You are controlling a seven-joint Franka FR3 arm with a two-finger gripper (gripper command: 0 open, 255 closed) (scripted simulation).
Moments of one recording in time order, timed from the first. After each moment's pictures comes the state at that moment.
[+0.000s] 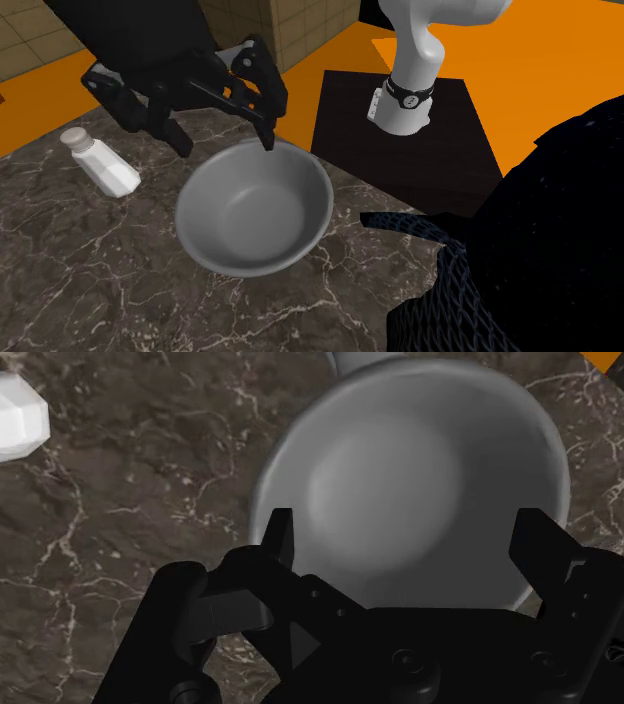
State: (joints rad) arm -0.15 0.10 -0.48 -1.80 0.13 1.74 -0.76
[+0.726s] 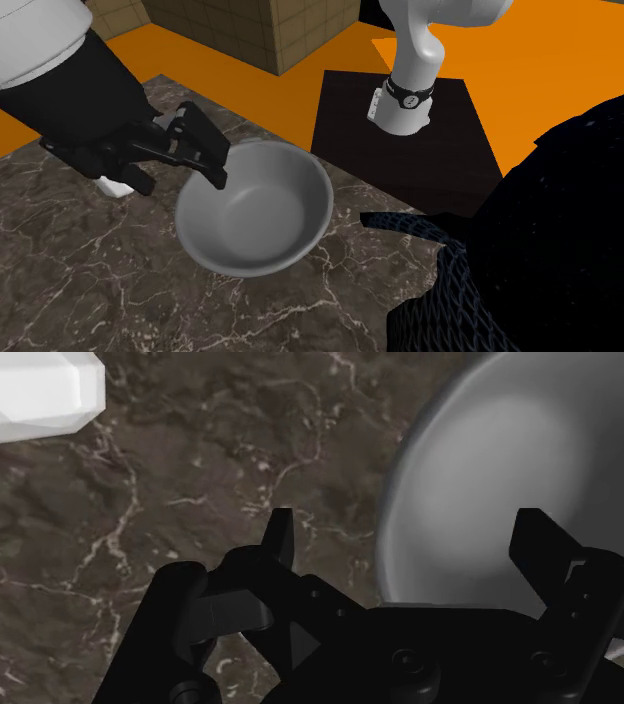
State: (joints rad) arm -0.24 0.33 -0.50 -1.63 0.24 1.74 -0.89
